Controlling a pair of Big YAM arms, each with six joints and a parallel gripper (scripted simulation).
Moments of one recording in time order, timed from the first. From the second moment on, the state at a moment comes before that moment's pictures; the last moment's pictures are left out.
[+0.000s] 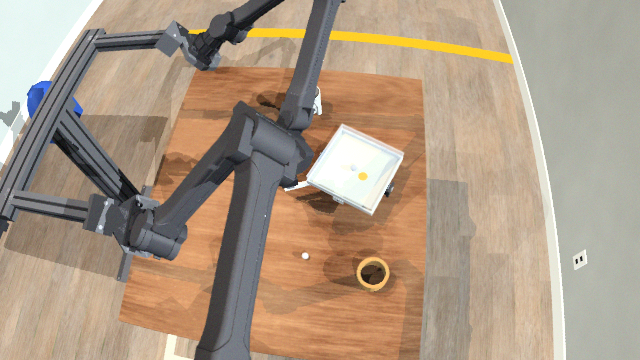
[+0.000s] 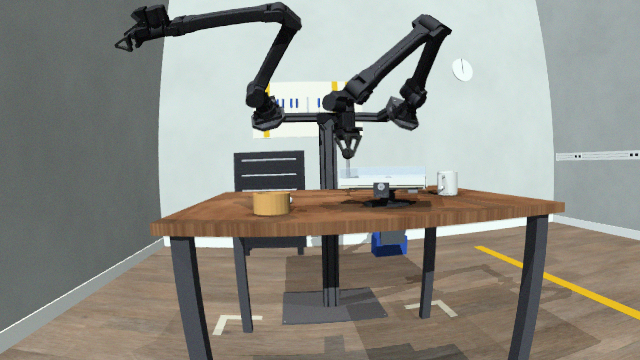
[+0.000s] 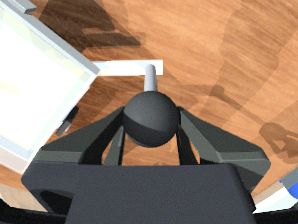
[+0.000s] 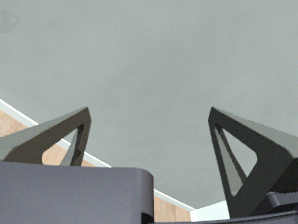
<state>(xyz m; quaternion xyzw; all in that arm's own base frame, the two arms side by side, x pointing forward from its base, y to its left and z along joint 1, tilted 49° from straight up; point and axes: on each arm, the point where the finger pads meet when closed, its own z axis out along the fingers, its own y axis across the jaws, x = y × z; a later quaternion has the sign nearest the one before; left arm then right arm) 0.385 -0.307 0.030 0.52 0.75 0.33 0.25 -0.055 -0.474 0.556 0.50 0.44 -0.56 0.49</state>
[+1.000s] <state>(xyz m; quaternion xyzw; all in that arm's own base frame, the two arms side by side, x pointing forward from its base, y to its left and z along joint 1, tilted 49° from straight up) 0.385 -0.307 0.030 0.52 0.75 0.33 0.24 -0.055 -0.474 0.556 0.50 0.44 -0.56 0.49</state>
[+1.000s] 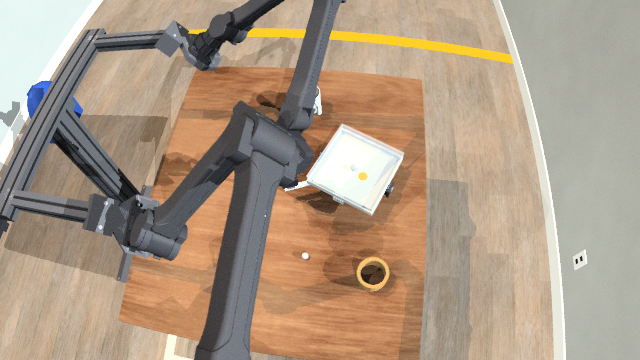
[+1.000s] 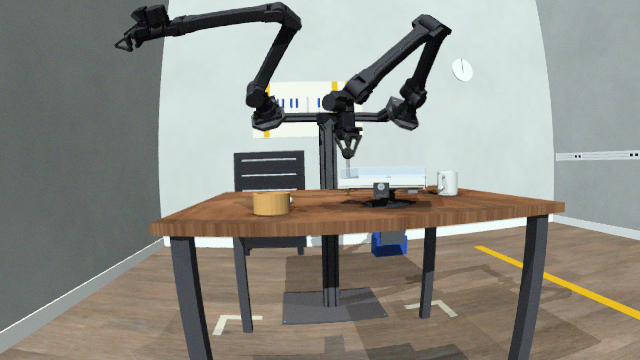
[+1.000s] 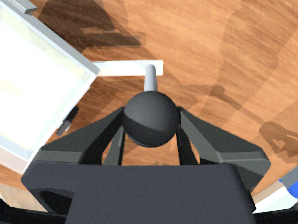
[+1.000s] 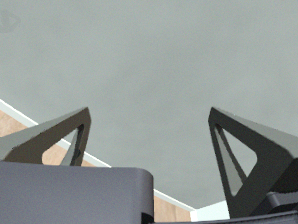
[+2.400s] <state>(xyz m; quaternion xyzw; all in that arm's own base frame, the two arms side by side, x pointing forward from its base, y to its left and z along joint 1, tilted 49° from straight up) 0.386 -0.307 0.029 0.52 0.75 0.32 0.26 -0.055 -0.474 0.556 0.50 0.44 -0.56 0.49</state>
